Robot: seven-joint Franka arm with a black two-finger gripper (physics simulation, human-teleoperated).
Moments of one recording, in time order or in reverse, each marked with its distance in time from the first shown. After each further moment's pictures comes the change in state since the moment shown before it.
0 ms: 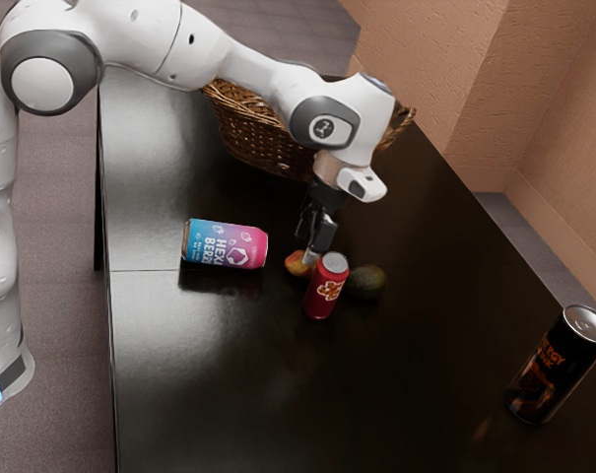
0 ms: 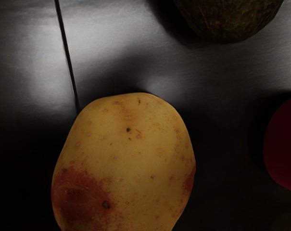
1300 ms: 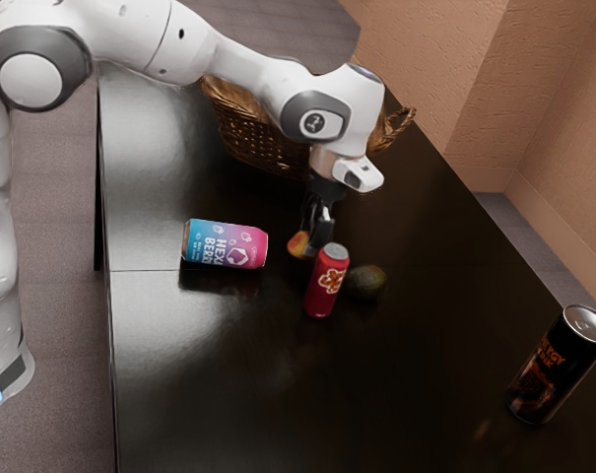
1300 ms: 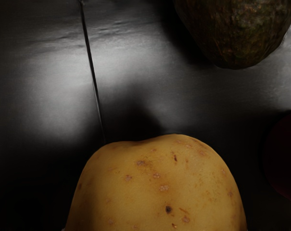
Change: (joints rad) arm 0.004 -0.048 0.016 -0.043 -0.009 0.085 0.025
